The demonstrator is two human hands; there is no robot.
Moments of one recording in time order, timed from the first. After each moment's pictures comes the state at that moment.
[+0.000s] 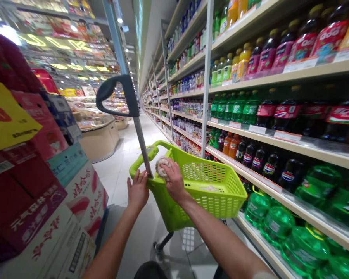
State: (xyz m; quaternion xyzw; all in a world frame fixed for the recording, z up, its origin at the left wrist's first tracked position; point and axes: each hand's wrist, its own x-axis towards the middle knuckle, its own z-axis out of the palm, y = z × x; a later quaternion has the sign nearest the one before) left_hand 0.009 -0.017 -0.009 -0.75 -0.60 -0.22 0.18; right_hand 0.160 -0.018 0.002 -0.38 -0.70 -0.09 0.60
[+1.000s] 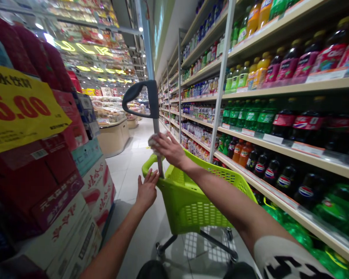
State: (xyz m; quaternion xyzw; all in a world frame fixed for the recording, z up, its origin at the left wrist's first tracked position) left_hand -0.005 -0.021 -0.008 -0.77 -0.59 -0.17 0.16; right_hand 0.149 0.032 0.099 -0.17 -0.86 -0.25 0.41
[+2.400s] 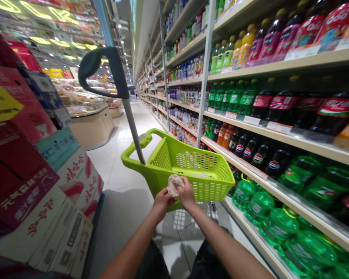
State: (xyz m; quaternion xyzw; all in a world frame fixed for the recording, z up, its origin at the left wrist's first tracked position) left_hand 0.109 -0.084 -0.086 -0.39 -0.46 -0.47 -0.65; right_hand 0.209 -0.085 -0.079 -0.59 -0.55 0.22 0.55
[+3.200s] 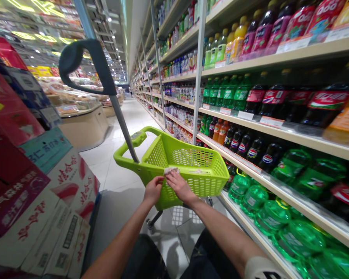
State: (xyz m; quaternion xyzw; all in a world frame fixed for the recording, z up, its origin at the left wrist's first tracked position) left_hand 0.090 -0.047 -0.077 -0.58 -0.51 -0.46 -0.42; right_hand 0.245 -0.059 -0.119 -0.39 -0.84 -0.17 0.34
